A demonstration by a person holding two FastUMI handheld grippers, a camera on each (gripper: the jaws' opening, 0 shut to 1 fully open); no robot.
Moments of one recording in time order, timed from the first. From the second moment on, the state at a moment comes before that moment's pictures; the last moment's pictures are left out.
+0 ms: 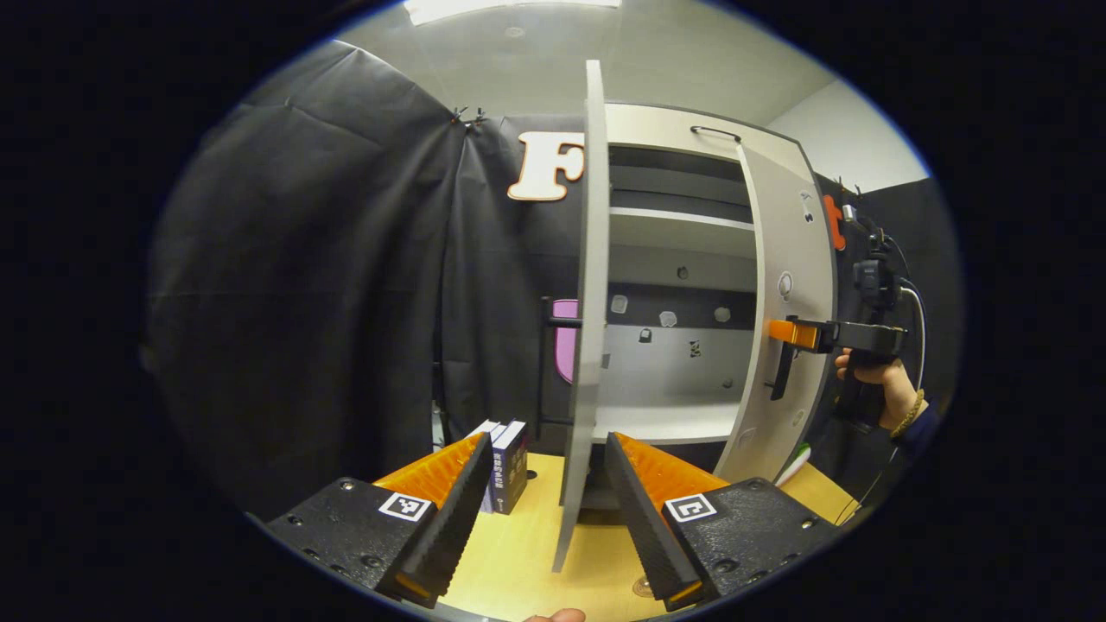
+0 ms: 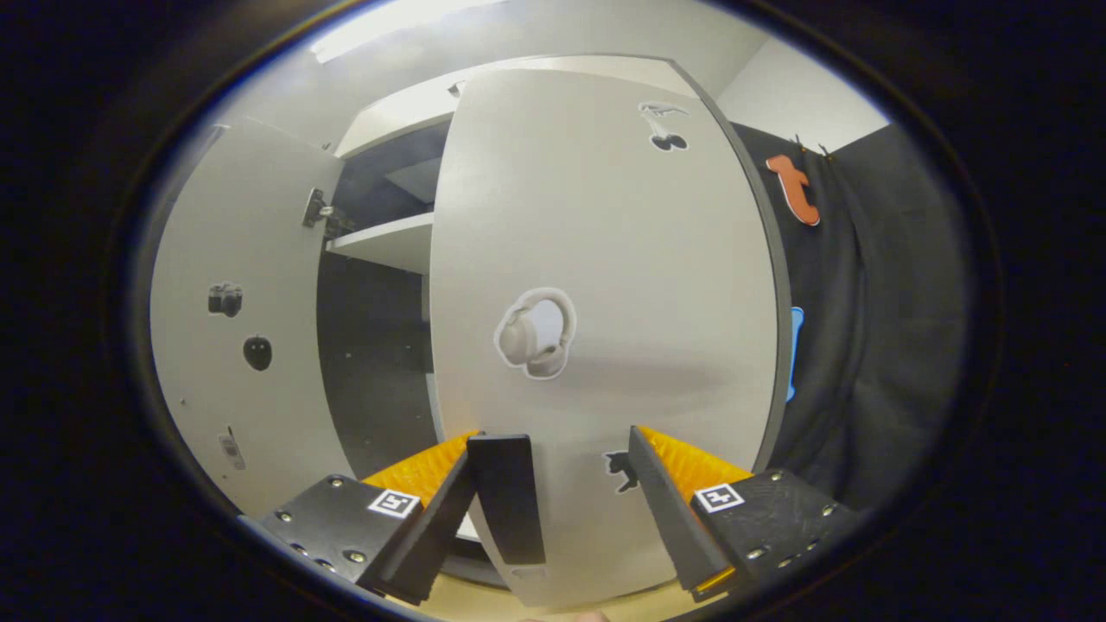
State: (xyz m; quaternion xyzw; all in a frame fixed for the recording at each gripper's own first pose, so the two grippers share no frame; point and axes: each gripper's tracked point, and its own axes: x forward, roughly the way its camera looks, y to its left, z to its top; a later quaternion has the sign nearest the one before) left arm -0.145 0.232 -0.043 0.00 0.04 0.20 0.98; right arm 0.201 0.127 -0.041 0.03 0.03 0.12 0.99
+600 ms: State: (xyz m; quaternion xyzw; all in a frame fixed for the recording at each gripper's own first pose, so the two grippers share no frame) left arm -0.162 0.287 -0.053 -0.01 0.06 0.23 0.97; right arm 0.231 0.142 -0.046 0.04 0.03 0.08 1.00
